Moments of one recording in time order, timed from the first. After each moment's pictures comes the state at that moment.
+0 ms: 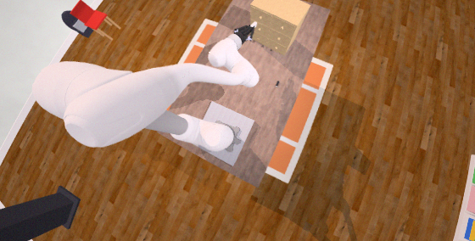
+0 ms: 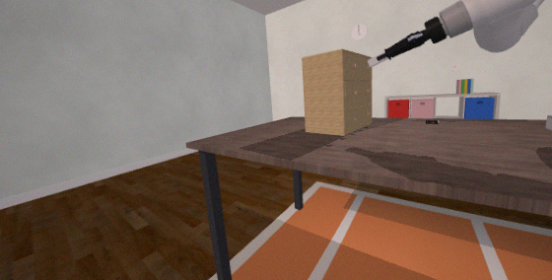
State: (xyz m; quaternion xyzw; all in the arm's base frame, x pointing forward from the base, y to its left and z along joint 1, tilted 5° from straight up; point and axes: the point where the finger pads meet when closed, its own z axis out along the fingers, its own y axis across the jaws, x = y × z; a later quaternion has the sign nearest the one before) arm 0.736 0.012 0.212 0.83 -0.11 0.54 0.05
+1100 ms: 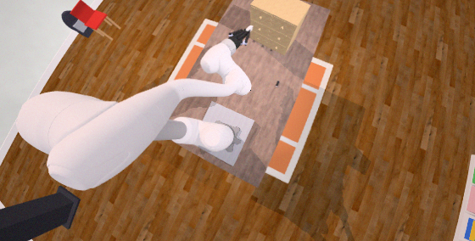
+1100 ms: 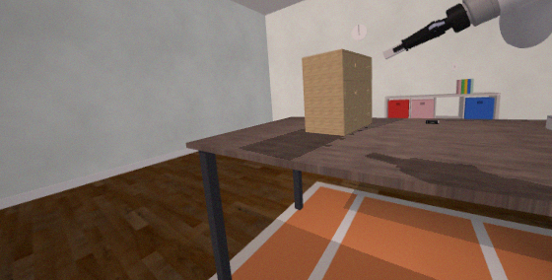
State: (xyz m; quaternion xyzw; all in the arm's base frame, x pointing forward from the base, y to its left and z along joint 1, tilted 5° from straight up) arm 0.685 0.024 0.236 0.83 -0.11 0.54 0.05
